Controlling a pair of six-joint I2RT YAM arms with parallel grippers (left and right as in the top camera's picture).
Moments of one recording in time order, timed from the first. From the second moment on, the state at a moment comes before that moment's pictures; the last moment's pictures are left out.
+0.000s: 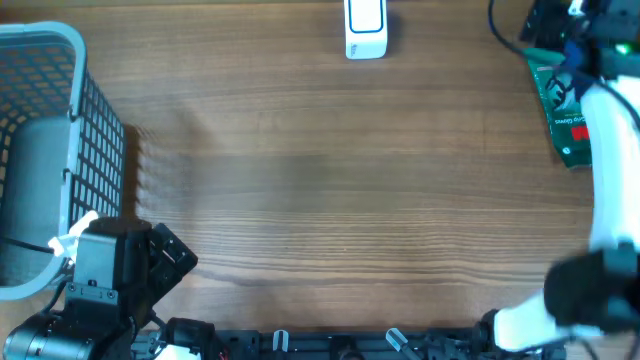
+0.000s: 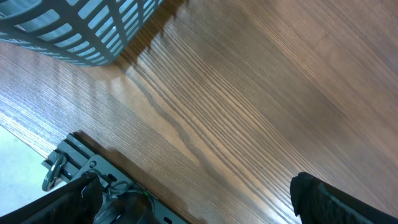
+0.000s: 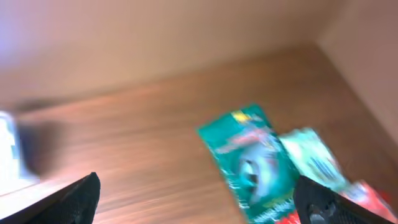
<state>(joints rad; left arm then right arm) -0.18 0.76 1.26 -1.62 -0.26 -0.87 -0.14 1.70 1.70 -0.64 0.12 0.05</state>
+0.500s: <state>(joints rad) -0.18 0.76 1.26 -1.62 -0.26 -0.87 -0.10 1.17 1.71 -1.14 -0.27 0.40</state>
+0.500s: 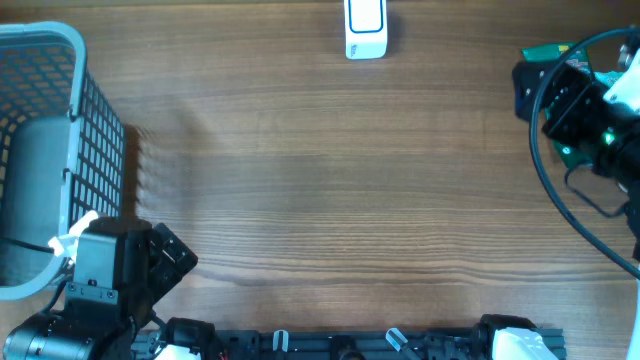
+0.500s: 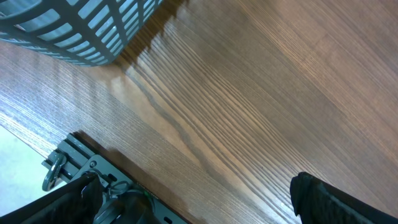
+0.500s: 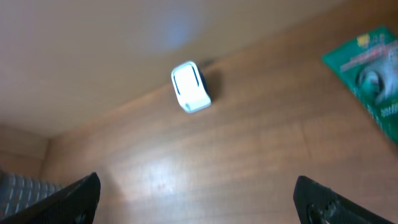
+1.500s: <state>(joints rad) -0.18 0.76 1.26 -1.62 -0.26 -0.87 -0.10 0.10 0.29 0.09 -0.36 0.26</state>
